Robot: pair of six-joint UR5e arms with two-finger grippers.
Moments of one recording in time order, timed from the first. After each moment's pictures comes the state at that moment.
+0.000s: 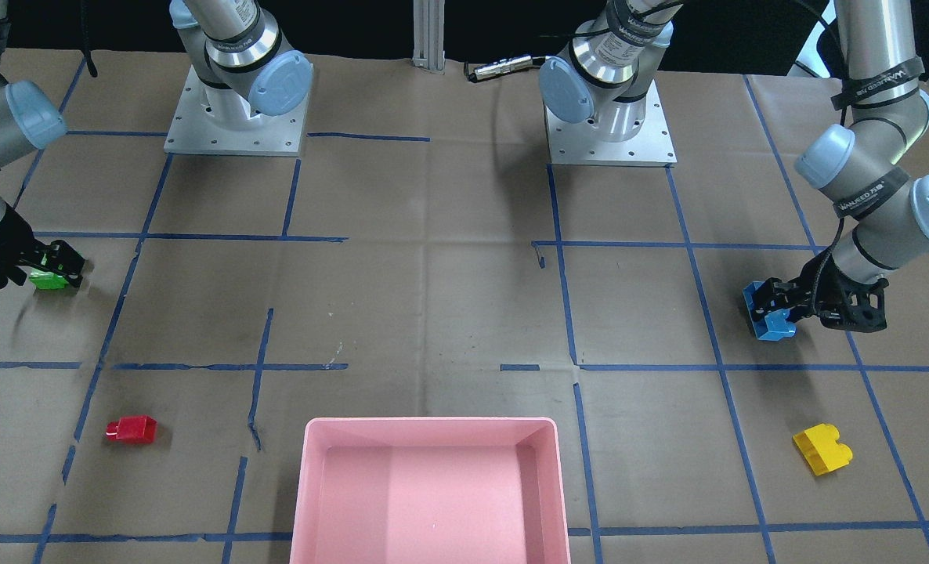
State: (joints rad) left arm -0.84 -1.90 -2.03 -0.87 1.46 0.78; right arm 0.81 -1.33 2.20 -2.47 -1.58 -0.75
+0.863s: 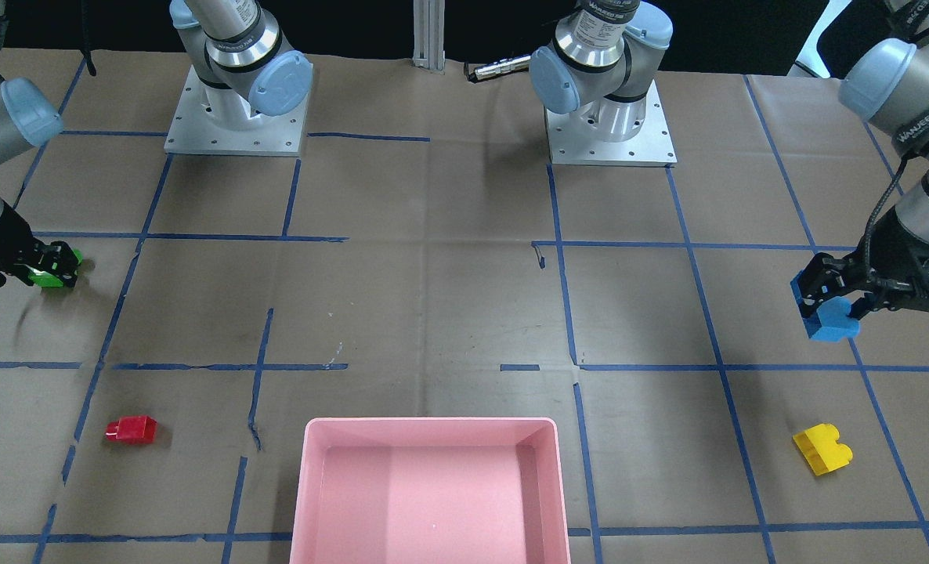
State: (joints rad) left arm -1.04 -1.73 -1.74 -1.16 1.47 0.67; right arm 0.81 -1.35 2.19 -2.42 -1.58 -0.74
